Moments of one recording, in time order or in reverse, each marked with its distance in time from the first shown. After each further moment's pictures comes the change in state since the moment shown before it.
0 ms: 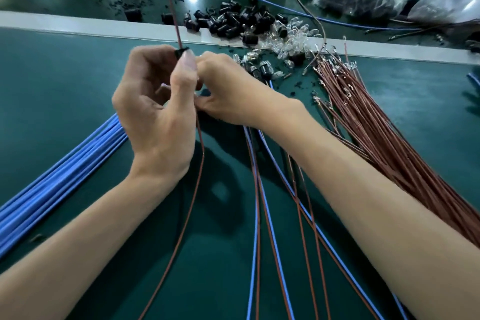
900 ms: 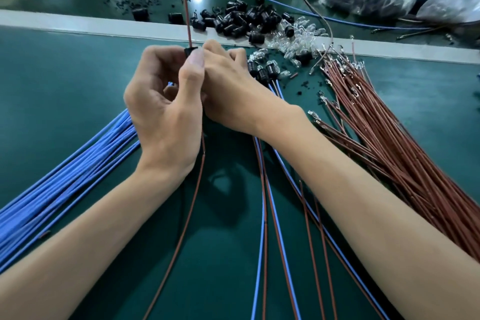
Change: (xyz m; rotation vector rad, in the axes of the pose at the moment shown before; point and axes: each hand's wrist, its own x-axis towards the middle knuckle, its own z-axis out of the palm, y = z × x) left_hand 0.004 -0.001 0.001 0.012 -0.004 -0.065; right_hand 0.005 -0.006 0.015 -0.212 0.114 0.048
